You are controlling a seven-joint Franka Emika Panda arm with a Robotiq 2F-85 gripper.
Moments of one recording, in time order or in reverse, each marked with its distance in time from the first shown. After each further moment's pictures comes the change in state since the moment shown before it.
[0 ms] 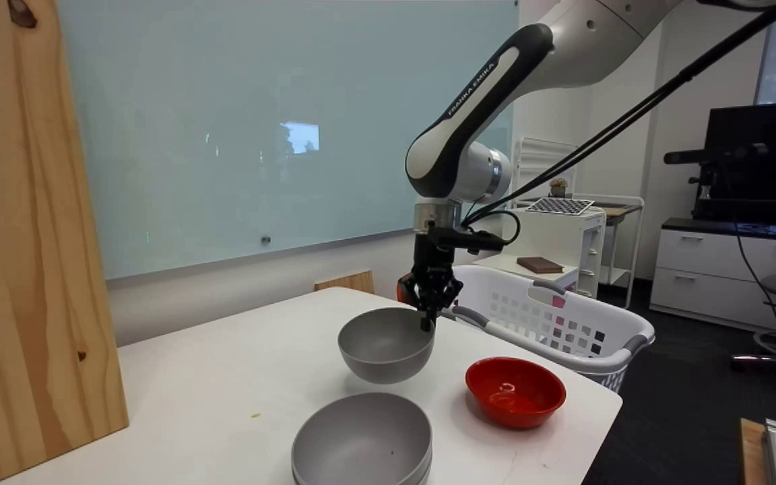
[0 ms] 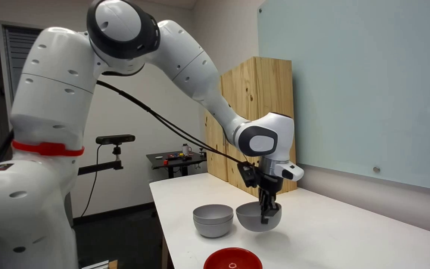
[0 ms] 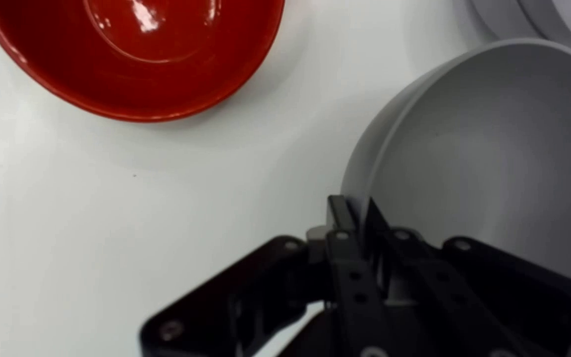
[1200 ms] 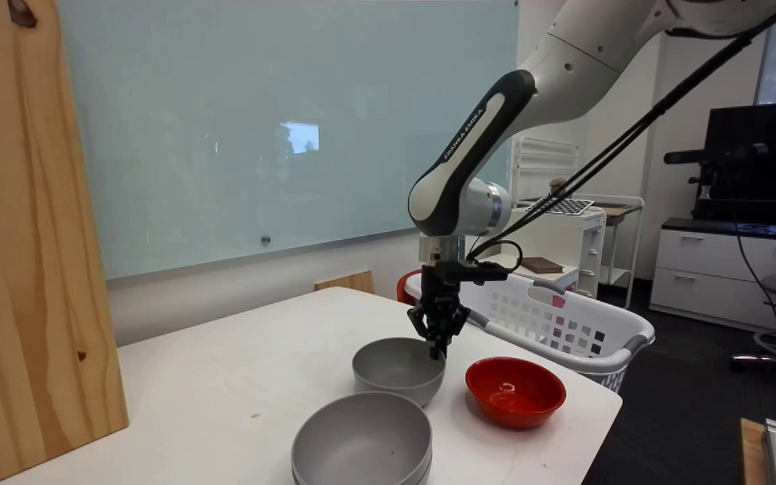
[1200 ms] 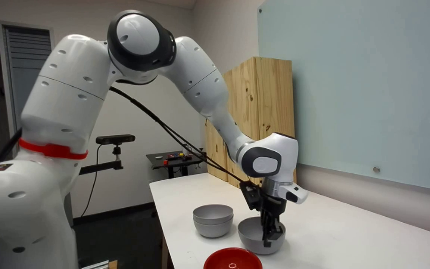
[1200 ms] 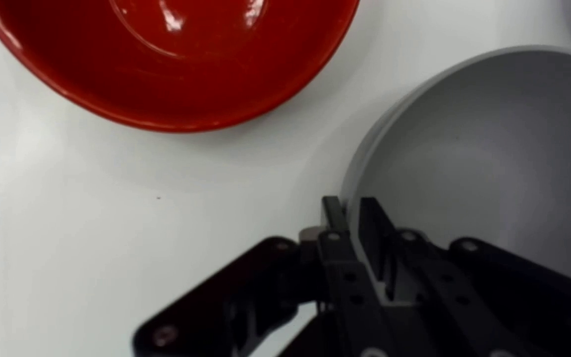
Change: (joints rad) arm -0.010 0.116 -0.011 -0.003 -0.025 0.081 -0.029
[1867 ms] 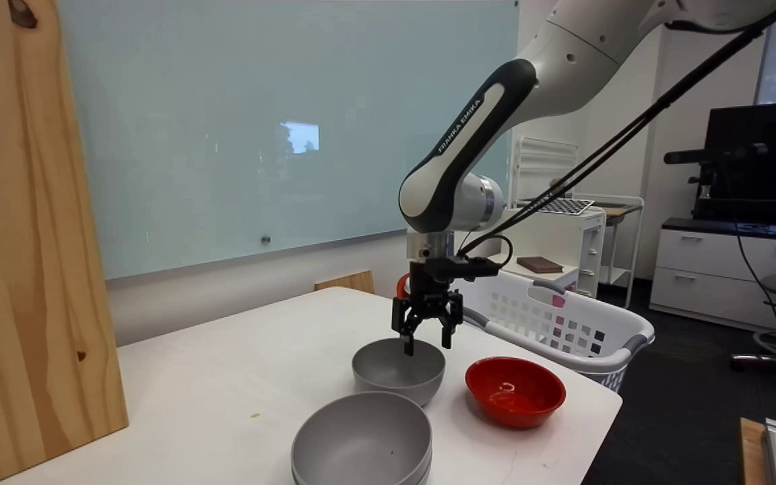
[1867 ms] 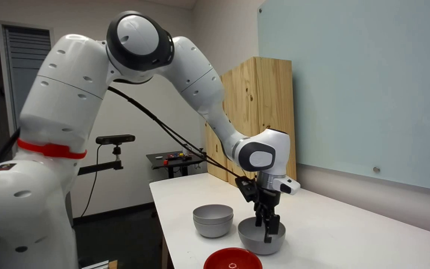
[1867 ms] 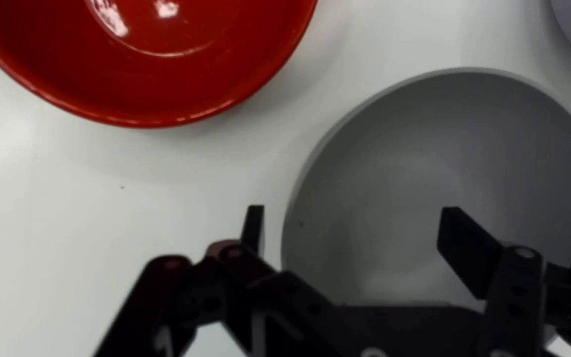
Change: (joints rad) arm 0.046 -0.020 0.009 0.007 -0.043 -0.011 0.029
